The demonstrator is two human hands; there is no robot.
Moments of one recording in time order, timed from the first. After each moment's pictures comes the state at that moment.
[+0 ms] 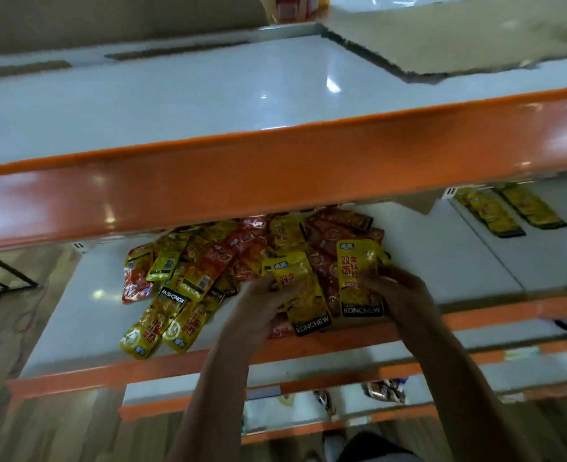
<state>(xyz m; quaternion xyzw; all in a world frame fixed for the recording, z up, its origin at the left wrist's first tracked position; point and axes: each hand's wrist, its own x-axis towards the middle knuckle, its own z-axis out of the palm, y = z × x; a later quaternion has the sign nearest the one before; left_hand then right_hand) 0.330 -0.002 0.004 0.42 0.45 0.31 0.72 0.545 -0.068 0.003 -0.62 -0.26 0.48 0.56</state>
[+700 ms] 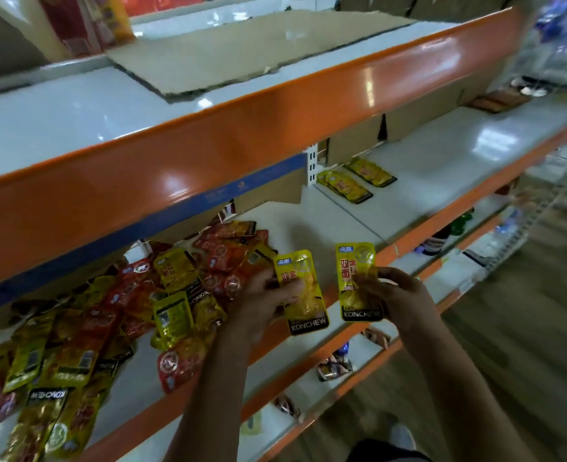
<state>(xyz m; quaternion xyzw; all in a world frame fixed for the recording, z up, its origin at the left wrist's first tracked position) 0.468 -0.029 -0.007 0.55 0.35 0.16 0.74 0.624 -0.193 0.002 -0.65 -0.11 0.34 0.67</state>
